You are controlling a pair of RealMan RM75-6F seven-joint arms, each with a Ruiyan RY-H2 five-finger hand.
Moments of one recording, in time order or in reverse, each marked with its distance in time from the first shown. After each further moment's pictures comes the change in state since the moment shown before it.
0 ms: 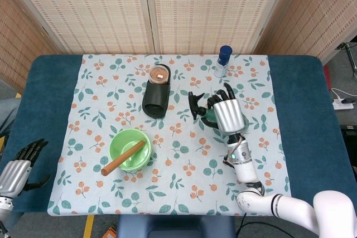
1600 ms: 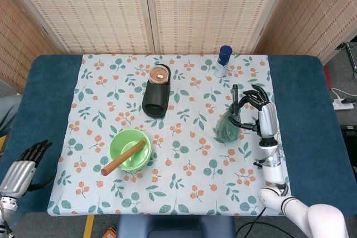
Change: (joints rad) left arm -0.003 -0.028 0.006 0.018 0.007 0.003 0.017; right arm -0.108 -0.130 -0.002 0.600 -0.178 0.183 1.210
